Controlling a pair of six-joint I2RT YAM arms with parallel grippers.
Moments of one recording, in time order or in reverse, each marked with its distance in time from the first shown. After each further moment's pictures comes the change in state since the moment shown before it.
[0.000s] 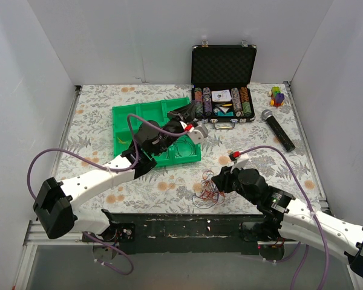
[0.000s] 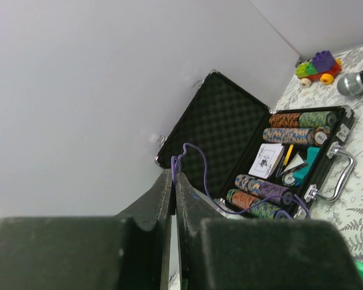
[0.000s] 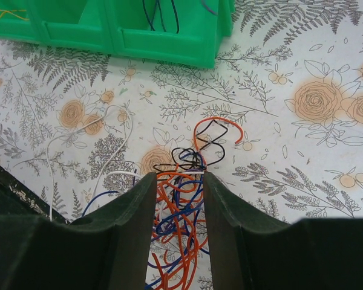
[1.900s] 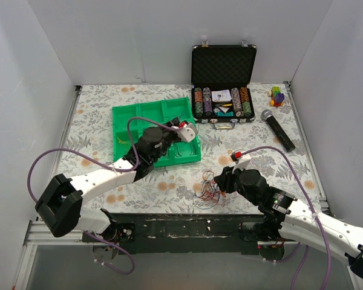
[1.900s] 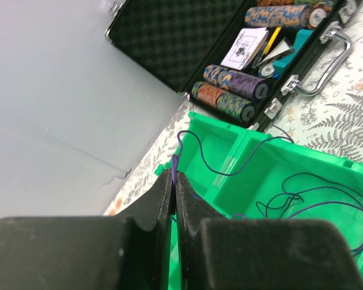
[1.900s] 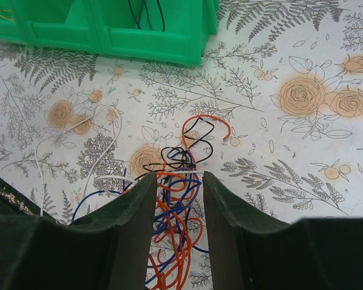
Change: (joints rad) left arm 0.092 0.043 -0.187 -0.041 -0.157 -0.143; right arm 0.000 -0.034 0.000 -0.044 0.036 -0.003
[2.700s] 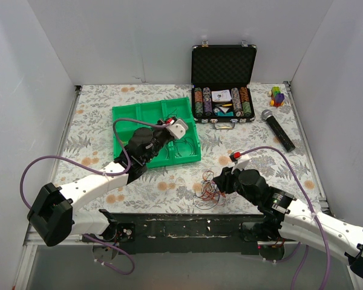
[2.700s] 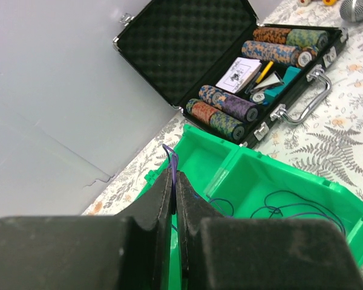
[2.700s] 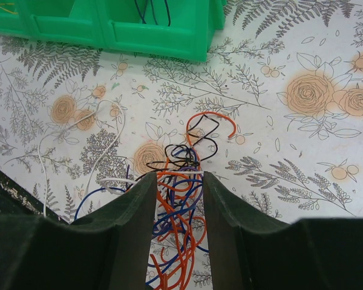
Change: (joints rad) left arm 0.038 -0.103 -0.031 0.007 0.037 -0.192; right arm 0.000 0.011 -0.002 0.008 -0.023 0.000
